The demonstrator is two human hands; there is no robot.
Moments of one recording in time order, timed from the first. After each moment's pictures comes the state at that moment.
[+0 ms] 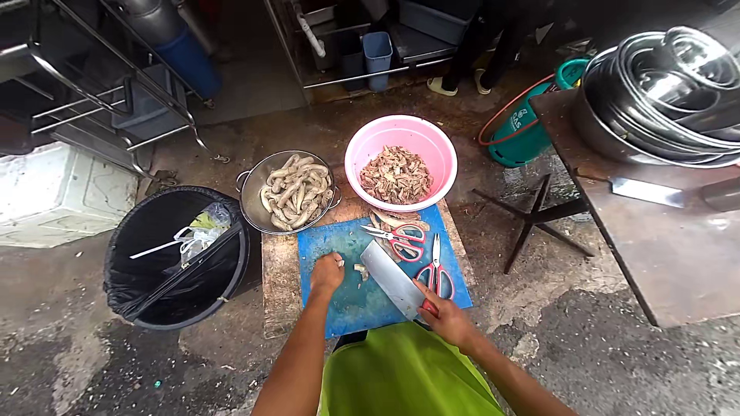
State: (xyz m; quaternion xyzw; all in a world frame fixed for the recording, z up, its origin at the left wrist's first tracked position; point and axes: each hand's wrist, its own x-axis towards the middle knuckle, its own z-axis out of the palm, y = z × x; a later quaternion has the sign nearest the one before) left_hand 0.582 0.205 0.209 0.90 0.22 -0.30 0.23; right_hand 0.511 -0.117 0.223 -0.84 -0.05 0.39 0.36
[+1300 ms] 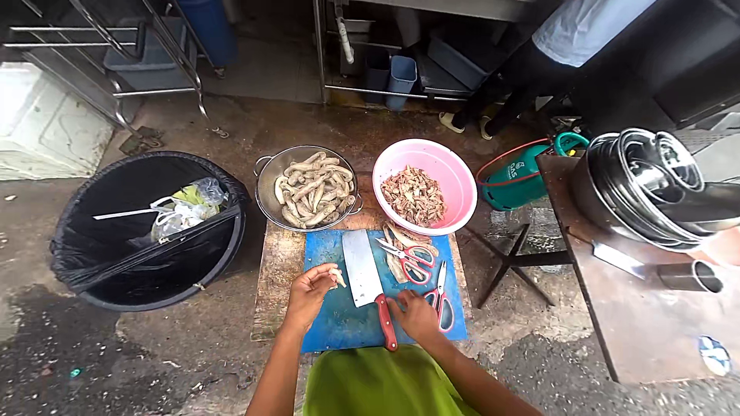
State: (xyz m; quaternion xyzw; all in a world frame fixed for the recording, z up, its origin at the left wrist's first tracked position) left_hand 0.514 0.247 0.247 0.62 0.24 0.01 0.74; right_hand 0.554 -0.021 0.221 -0.93 -0.02 0.32 0.18
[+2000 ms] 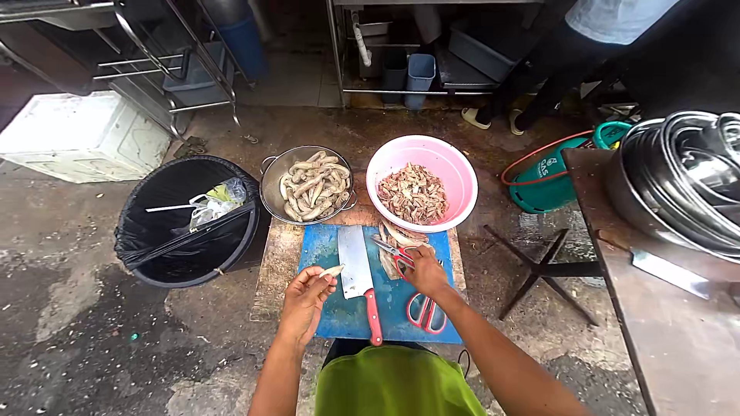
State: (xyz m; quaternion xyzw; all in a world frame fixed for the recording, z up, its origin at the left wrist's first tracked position) left_hand 0.499 0.177 0.305 0.47 0.33 0.09 0.81; right_hand 0.652 -0.067 0.222 -0.94 -0.16 0.25 0.17
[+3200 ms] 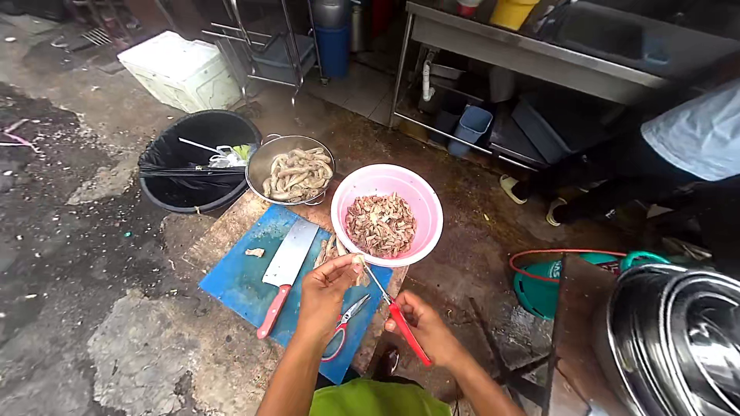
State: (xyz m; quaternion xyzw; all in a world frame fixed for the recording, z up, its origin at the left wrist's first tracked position) left_hand 0.634 -0.081 0.358 0.50 0.38 0.26 0.73; right_hand 0.761 -0.258 0.318 -0.67 -0.31 0.48 0.48
